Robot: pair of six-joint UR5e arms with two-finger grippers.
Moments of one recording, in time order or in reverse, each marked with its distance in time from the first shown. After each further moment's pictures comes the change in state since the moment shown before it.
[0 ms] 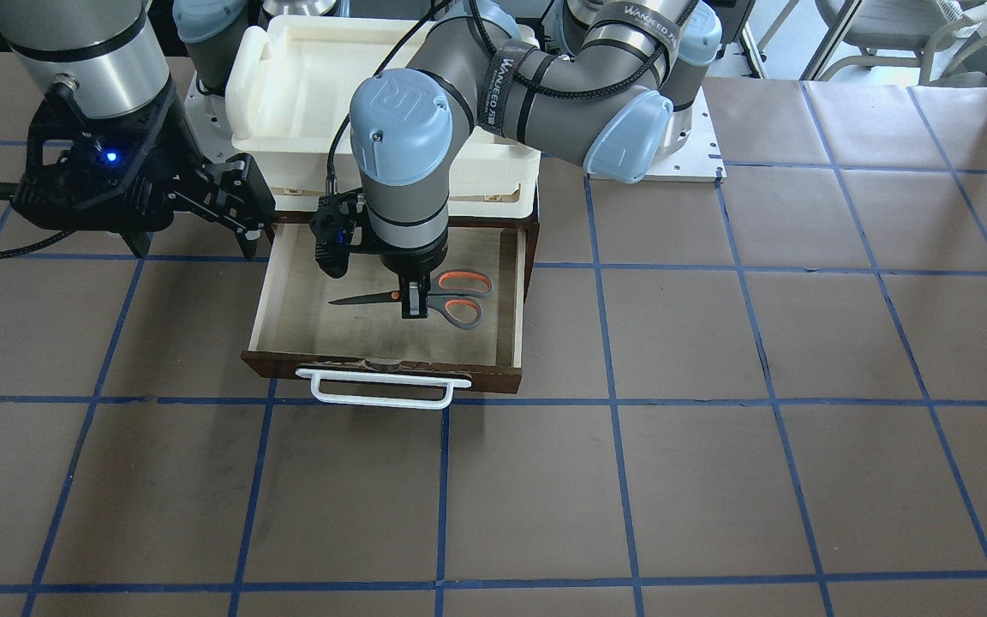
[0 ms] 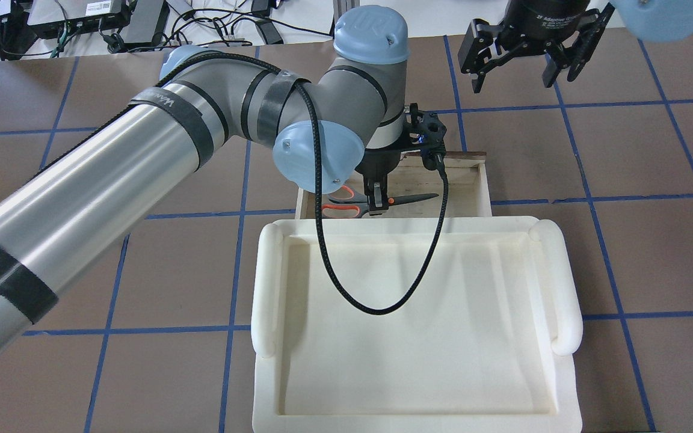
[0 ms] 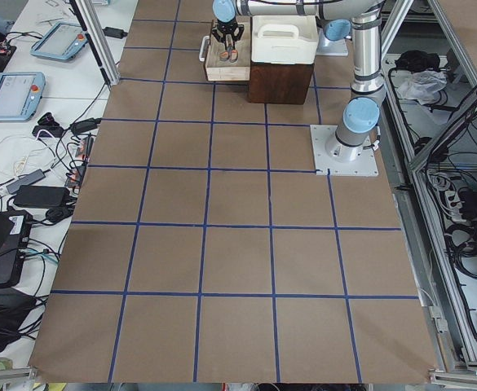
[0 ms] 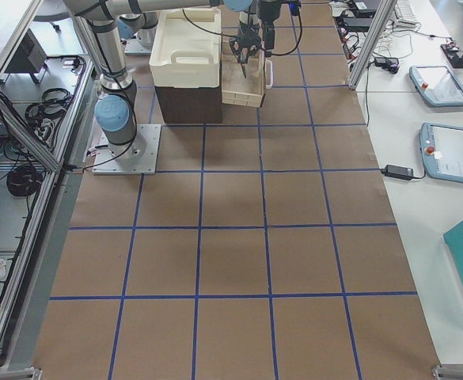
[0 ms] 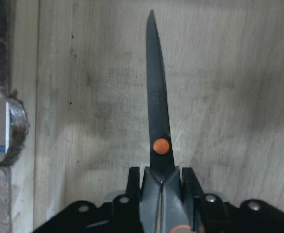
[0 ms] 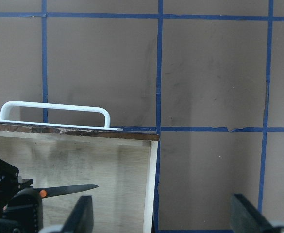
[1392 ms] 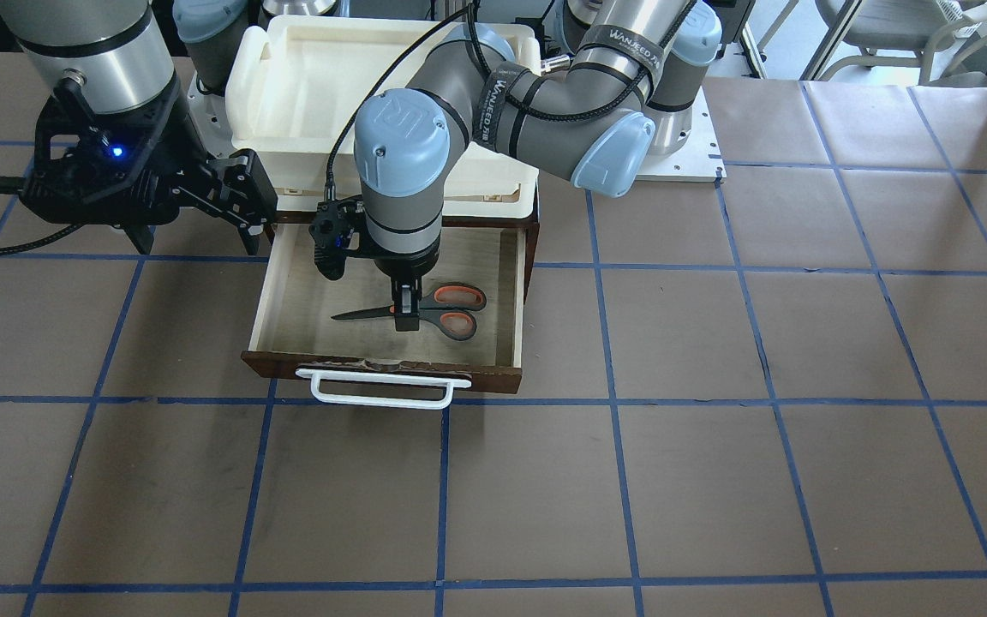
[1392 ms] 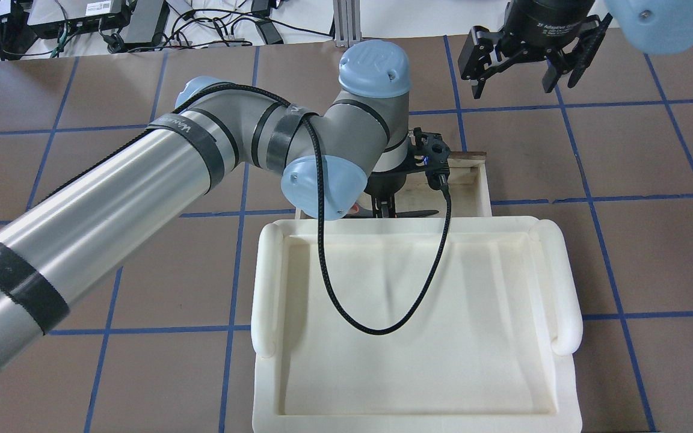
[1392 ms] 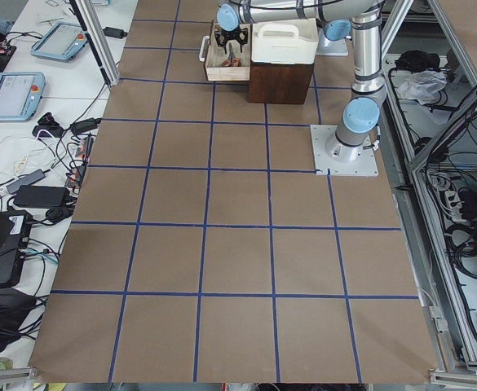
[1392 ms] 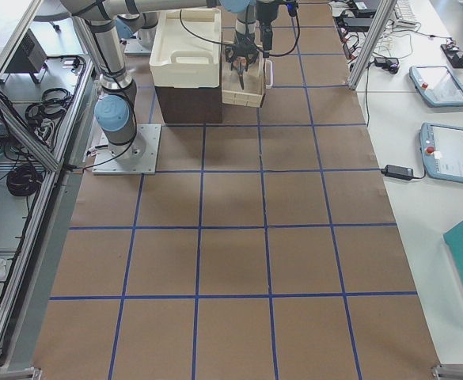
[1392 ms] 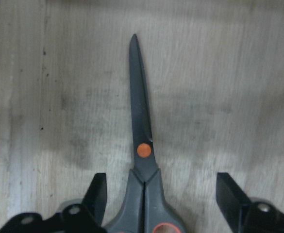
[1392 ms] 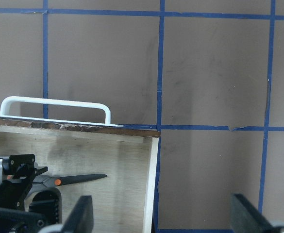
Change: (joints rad) left arm -0.012 0.005 -0.079 0.103 -0.042 -0.024; right arm 0.001 -0.016 0.023 -0.012 0.002 -0.011
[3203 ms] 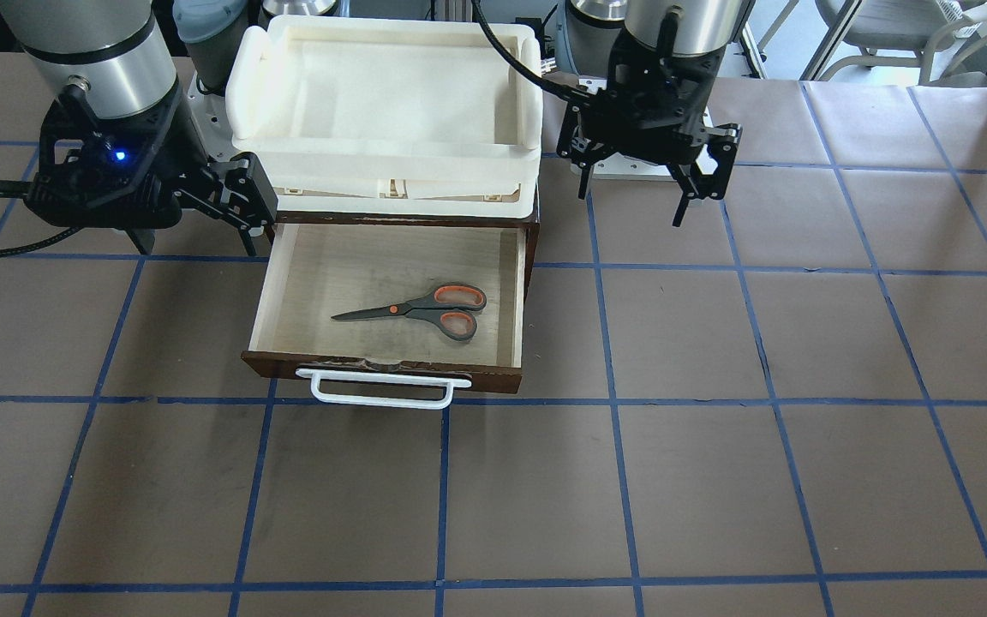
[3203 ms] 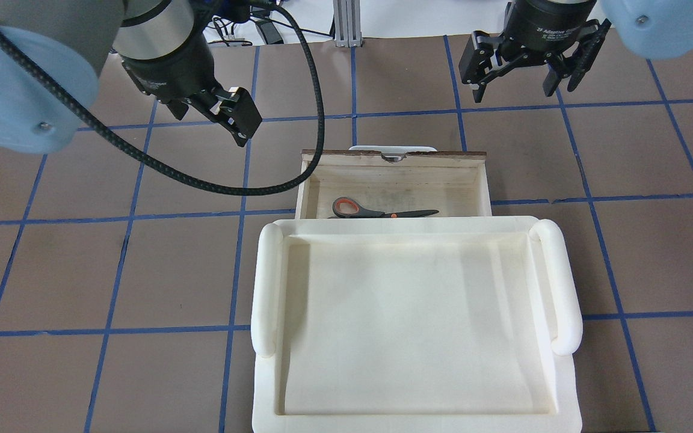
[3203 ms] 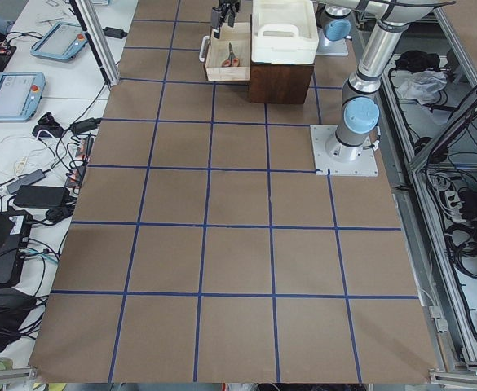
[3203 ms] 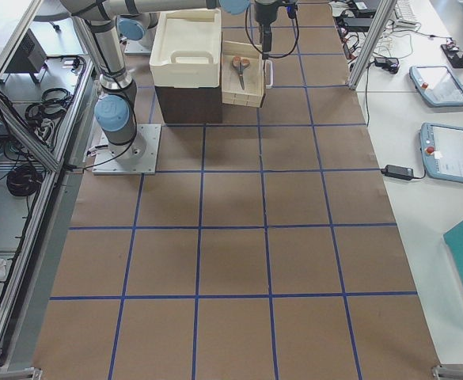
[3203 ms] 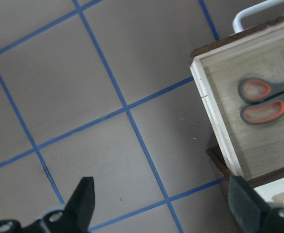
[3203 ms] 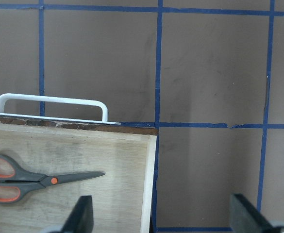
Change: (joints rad) left arm 0.347 0.388 0.046 -0.280 0.162 -0.838; right arm 0.000 -0.001 0.012 -0.001 -0.005 0.001
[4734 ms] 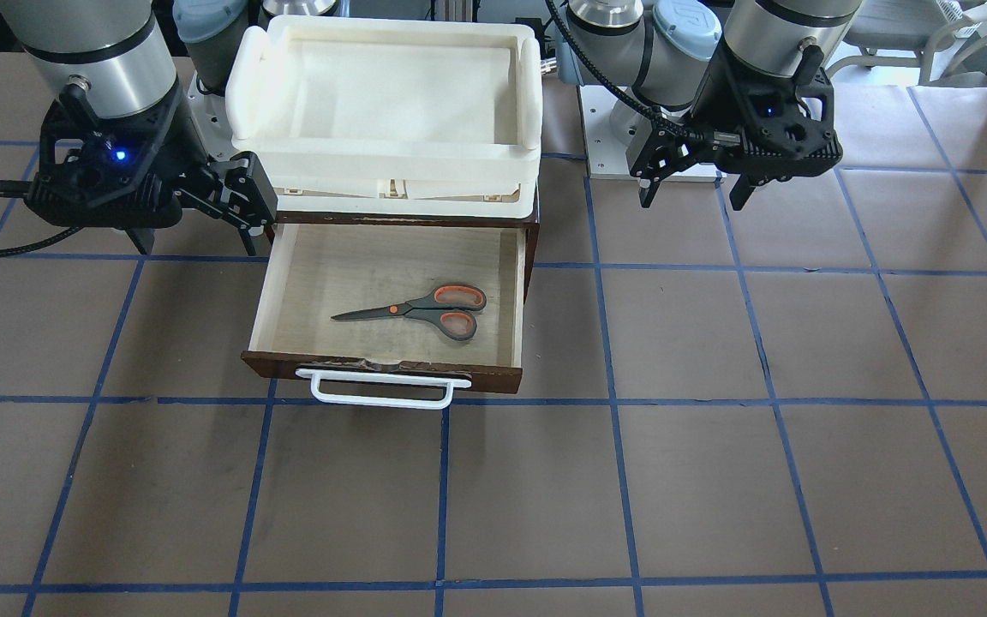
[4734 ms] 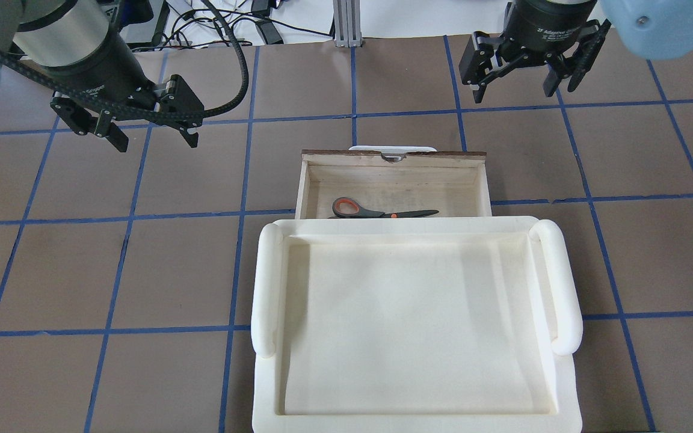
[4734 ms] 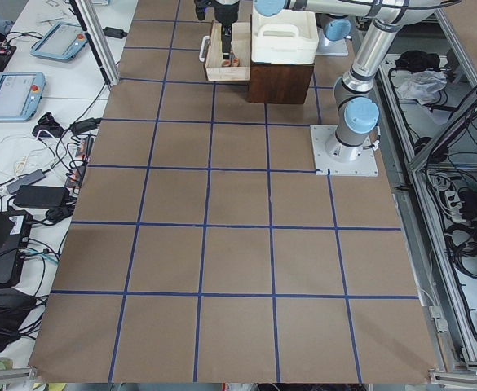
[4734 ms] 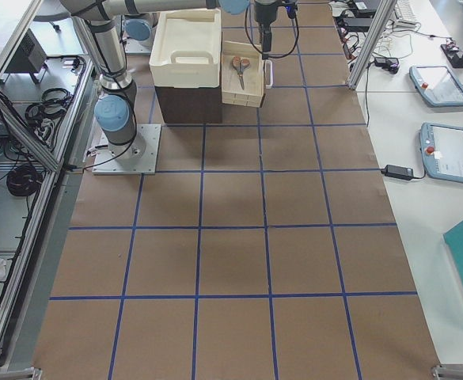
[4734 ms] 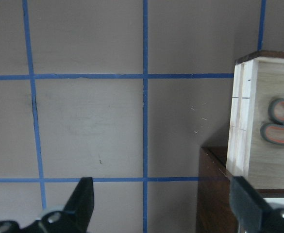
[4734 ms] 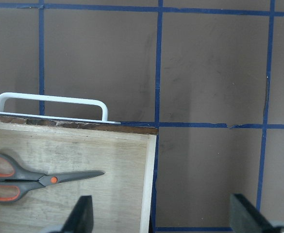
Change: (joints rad) left arm 0.142 0.039 -0.032 -0.085 -0.053 -0.197; right arm 0.000 -0.001 0.001 0.001 -0.001 -0.004
